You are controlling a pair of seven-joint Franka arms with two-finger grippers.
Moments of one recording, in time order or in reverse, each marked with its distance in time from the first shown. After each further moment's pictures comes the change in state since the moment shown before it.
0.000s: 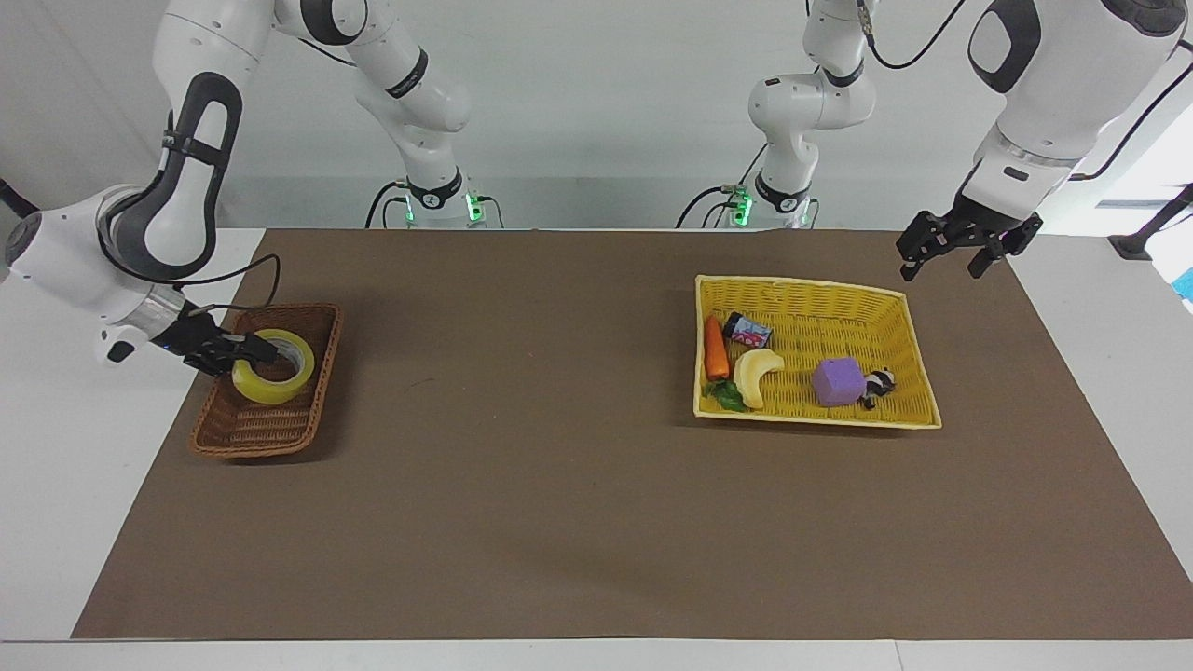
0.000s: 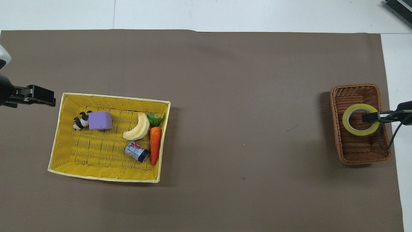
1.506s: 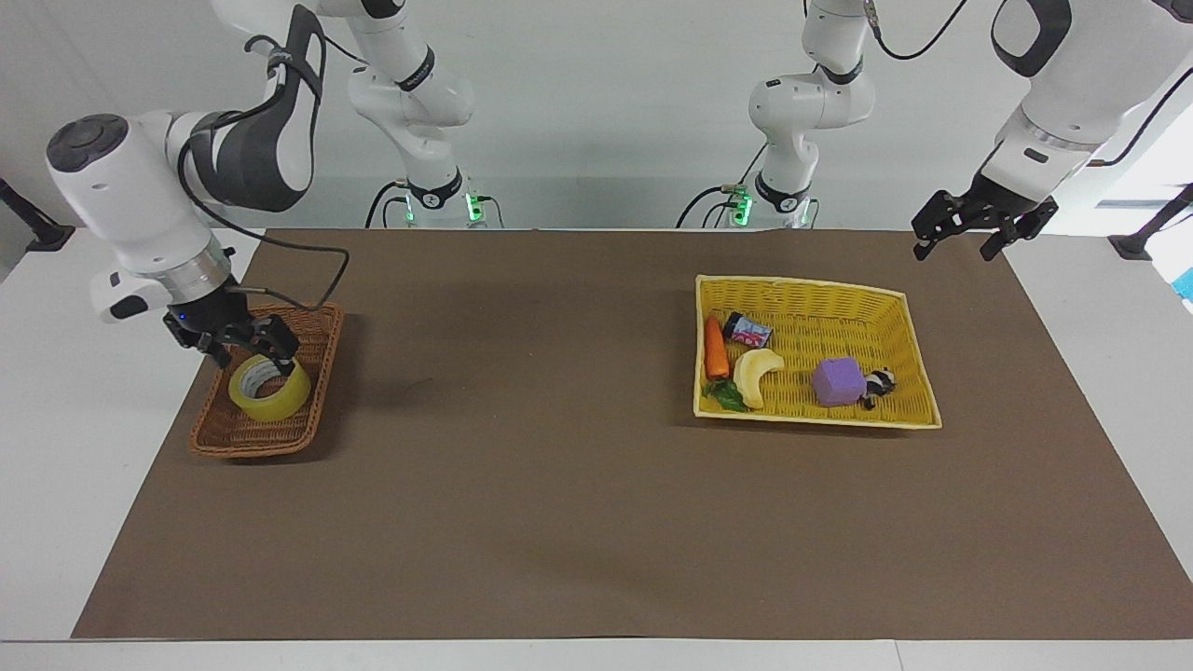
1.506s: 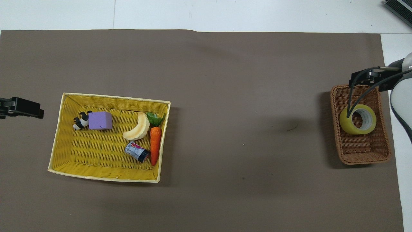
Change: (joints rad) left arm 0.051 -0.056 0.008 -0.047 -0.054 -0.045 0.048; right arm 0.329 -0.183 0.027 0.190 -0.314 -0.083 0.682
